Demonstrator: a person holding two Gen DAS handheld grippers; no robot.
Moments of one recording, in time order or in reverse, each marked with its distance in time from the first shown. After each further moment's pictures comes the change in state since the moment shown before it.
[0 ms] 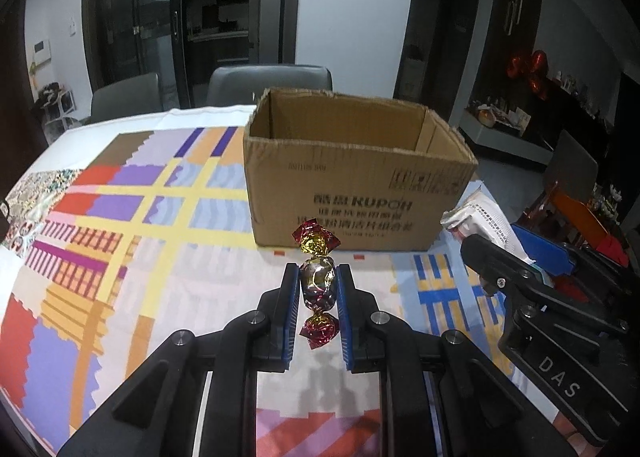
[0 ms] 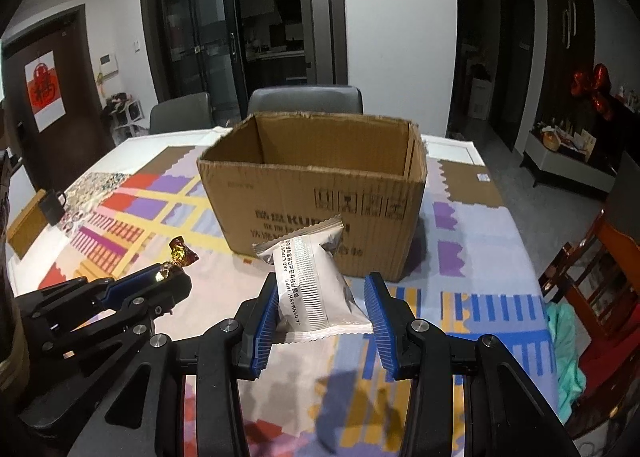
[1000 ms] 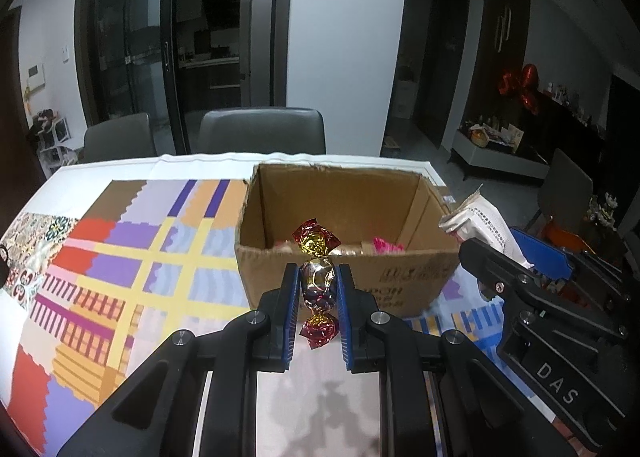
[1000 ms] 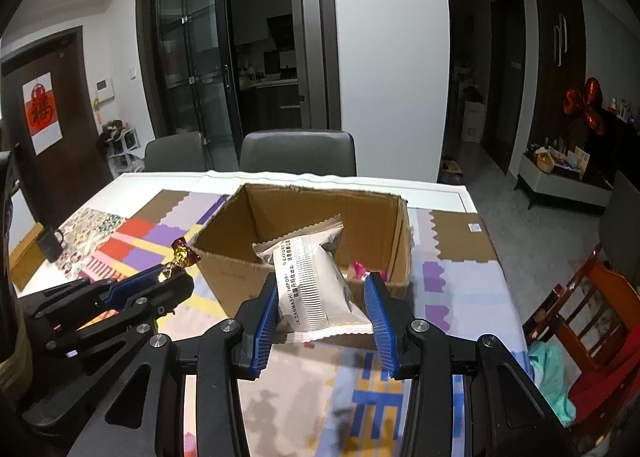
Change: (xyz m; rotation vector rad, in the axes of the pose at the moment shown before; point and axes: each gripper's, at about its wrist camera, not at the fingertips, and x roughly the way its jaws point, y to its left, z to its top) left arm 0.000 0.000 0.072 0.032 -0.085 -0.018; right arm -0.009 -0.007 0.065 0.014 -0.095 -0.016
